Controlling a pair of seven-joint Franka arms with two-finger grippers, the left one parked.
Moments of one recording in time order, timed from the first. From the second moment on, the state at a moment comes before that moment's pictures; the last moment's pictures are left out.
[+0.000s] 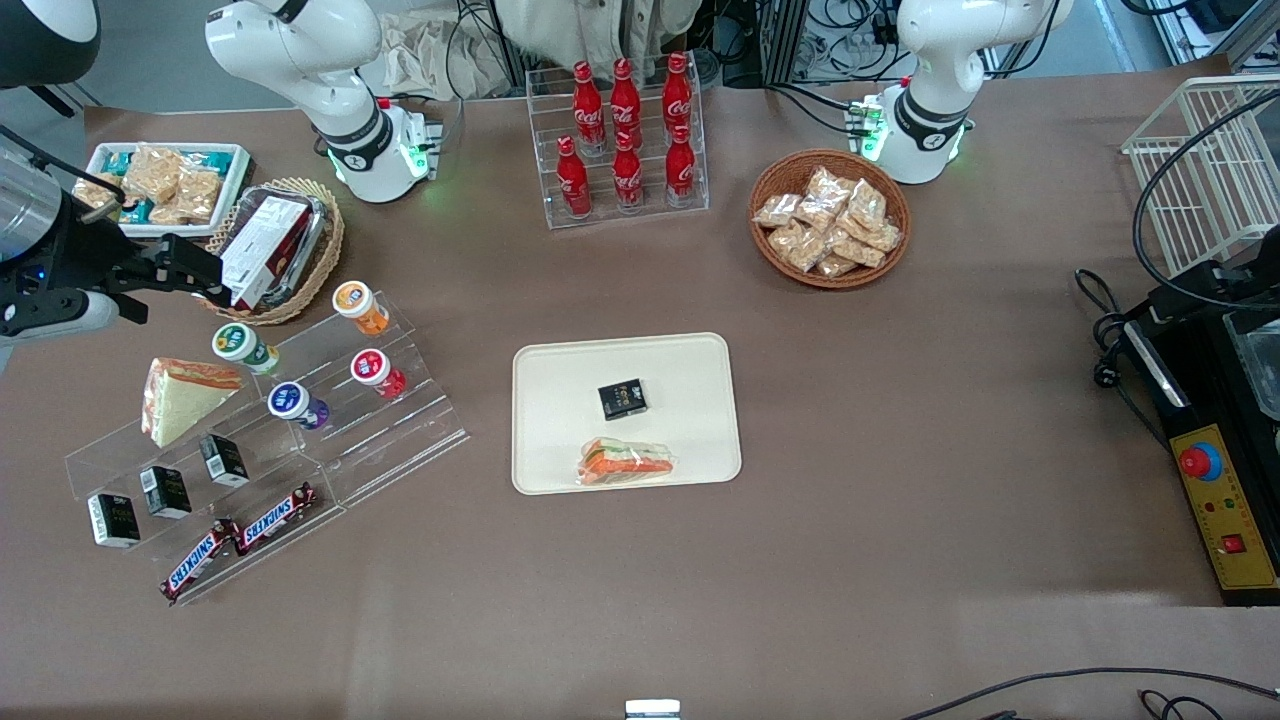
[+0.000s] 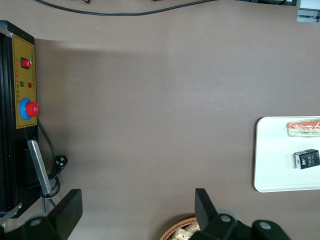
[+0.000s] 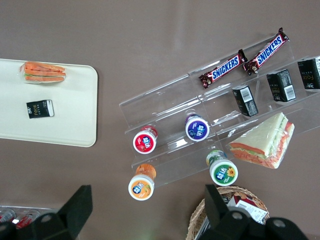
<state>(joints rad) 0.09 0.00 -0.04 -1.52 0.08 1.49 -0.05</state>
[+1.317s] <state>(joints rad) 0.06 -0.10 -0.10 -1.86 -0.05 1.69 -0.14</state>
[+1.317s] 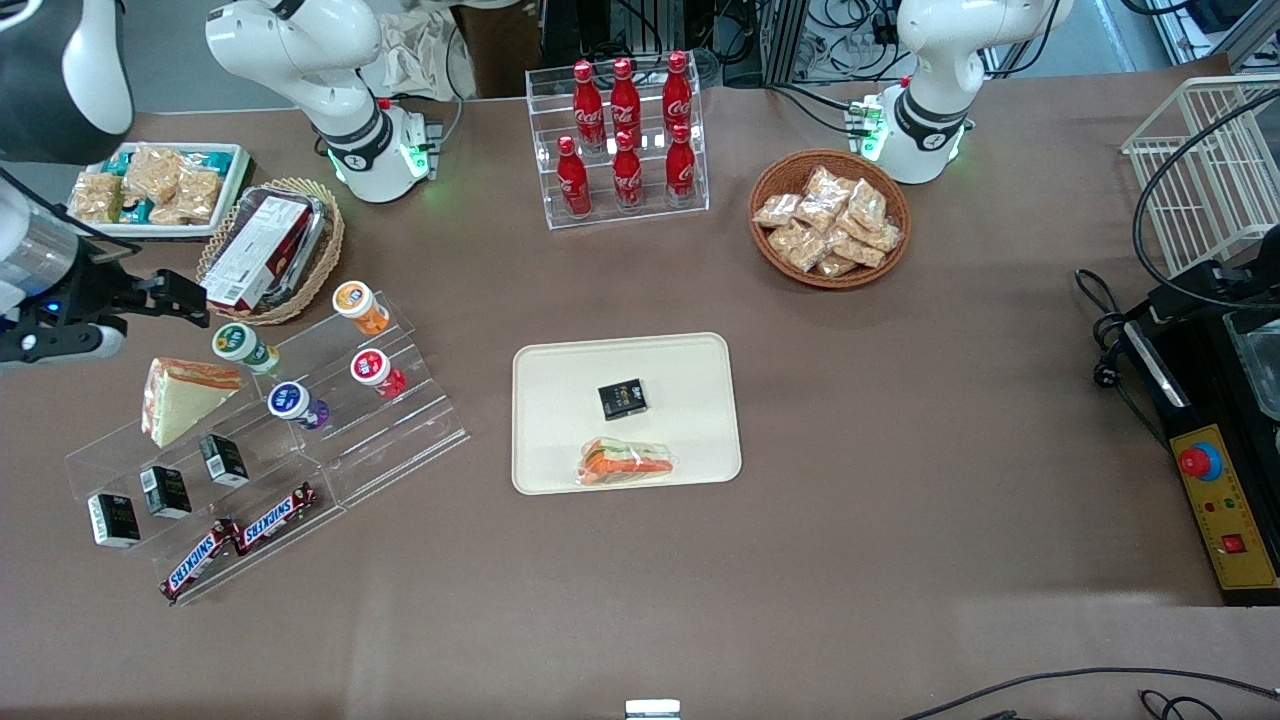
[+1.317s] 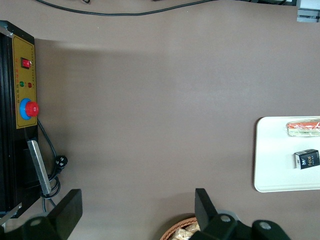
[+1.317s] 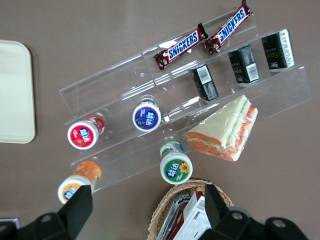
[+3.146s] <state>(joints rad) 0.07 -0.20 -0.22 -2.41 -0.04 2.20 -0.19</state>
